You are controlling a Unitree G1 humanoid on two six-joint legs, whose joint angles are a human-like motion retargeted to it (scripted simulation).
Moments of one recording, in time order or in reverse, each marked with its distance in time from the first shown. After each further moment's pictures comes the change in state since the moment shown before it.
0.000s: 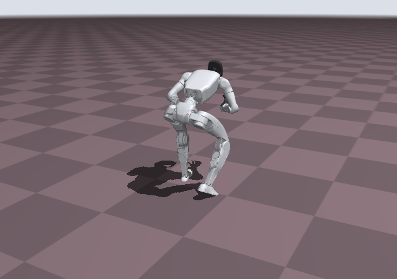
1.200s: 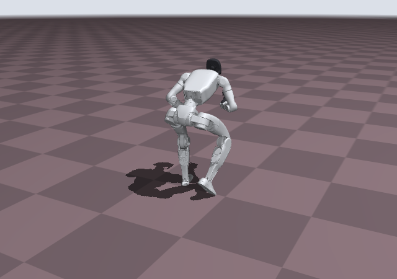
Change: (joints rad) left arm 0.004 0.060 -0.022 0.060 0.148 0.077 -0.023; right arm 0.122 0.085 -0.071 -0.081 0.137 -0.112 0.195; waist -0.037 0.002 0.000; left_leg 0.062 -0.005 0.005 0.142 -0.094 0.039; right_leg -0.037 0.031 -0.016 0.164 0.206 0.001
